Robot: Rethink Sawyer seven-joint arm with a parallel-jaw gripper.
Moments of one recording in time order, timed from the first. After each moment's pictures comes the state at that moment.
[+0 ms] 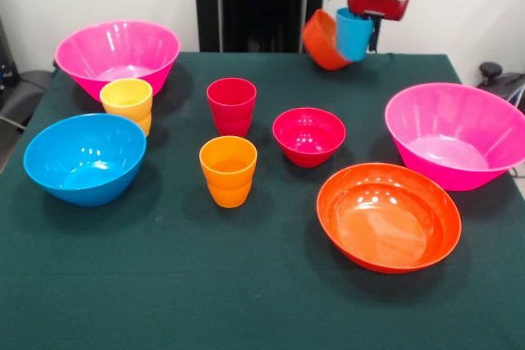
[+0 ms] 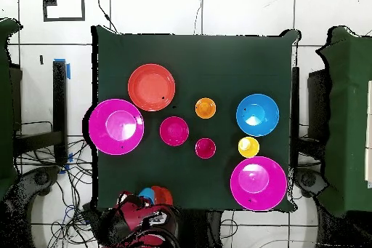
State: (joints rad) arm 0.14 -0.54 -0.04 2.29 -0.11 -0.23 2.36
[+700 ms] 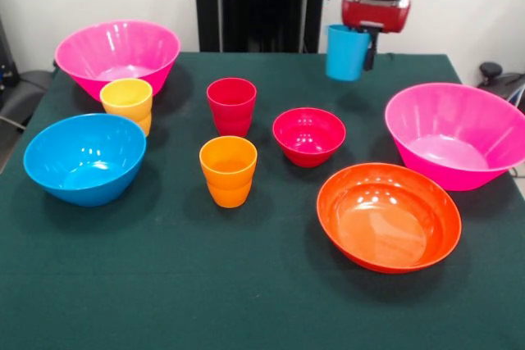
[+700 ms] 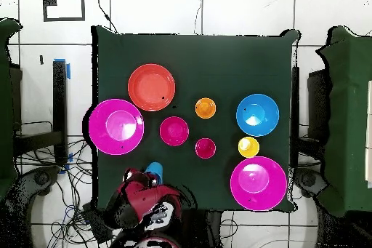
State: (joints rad) arm 0.13 -0.60 -0.13 2.13 -0.22 -0.15 2.36
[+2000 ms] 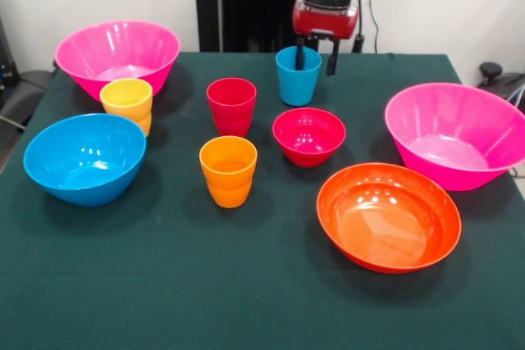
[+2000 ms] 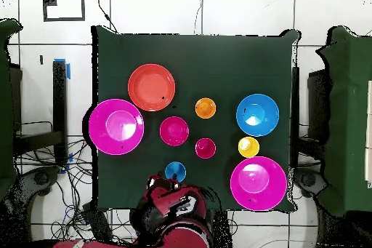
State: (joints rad) arm 0.03 -0.49 -0.18 2.11 -0.46 -0.26 2.36
